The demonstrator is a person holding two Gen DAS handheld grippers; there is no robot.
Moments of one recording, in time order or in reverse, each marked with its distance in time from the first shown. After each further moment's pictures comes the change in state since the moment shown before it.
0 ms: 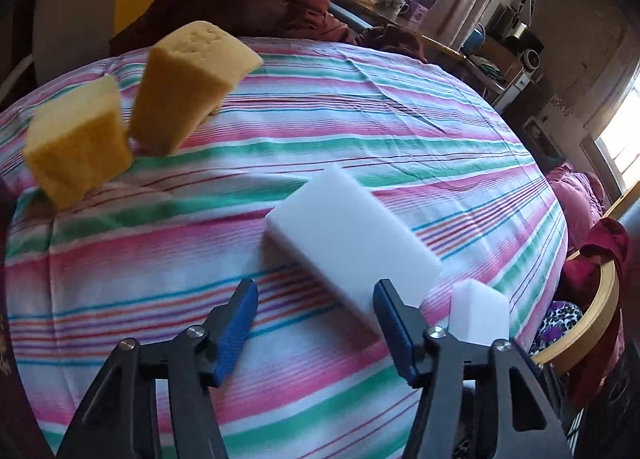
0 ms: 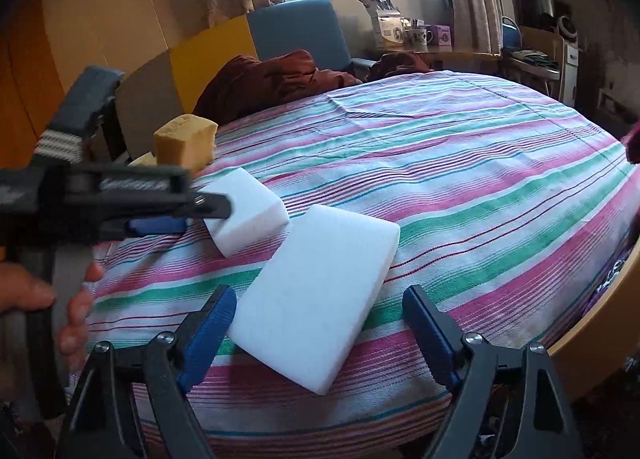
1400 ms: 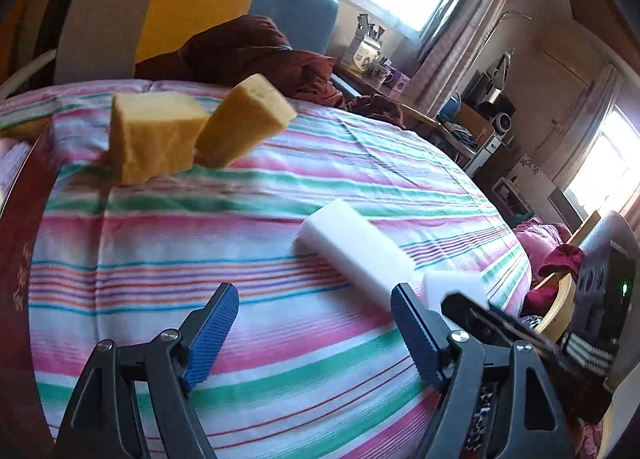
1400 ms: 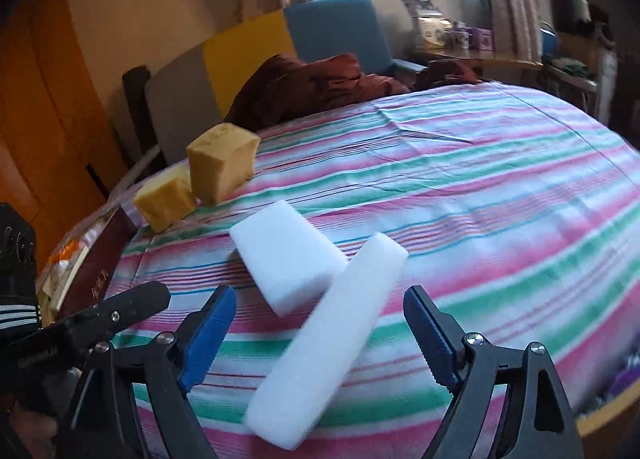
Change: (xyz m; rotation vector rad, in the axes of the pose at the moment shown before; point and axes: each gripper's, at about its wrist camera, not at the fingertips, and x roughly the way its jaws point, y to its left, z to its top) left arm -0.048 0.034 -0.039 -0.074 -0.252 -0.127; right arm 0.018 0.012 0.042 -0.007 0.016 0.129
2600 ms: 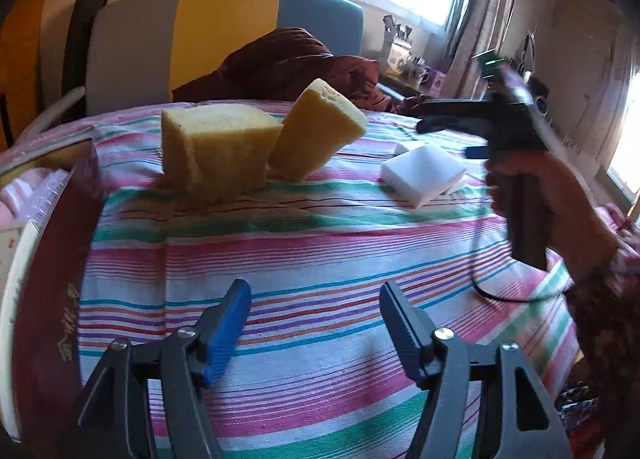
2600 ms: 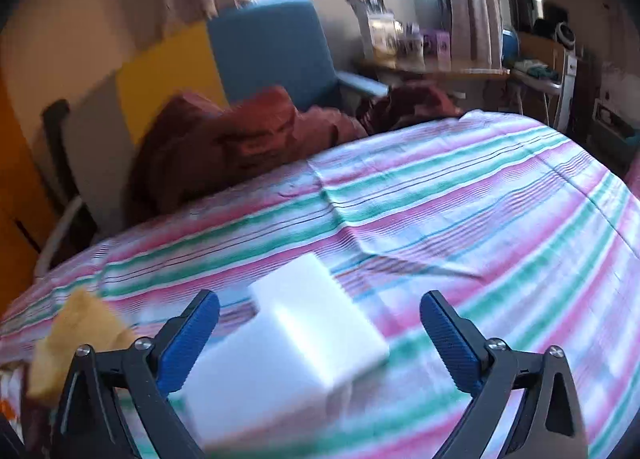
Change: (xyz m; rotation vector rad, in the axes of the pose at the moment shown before) left arm 0.013 0.041 -0.004 0.090 -0.055 0.184; right arm 0.164 -0.021 0.172 0.021 0.038 -0.244
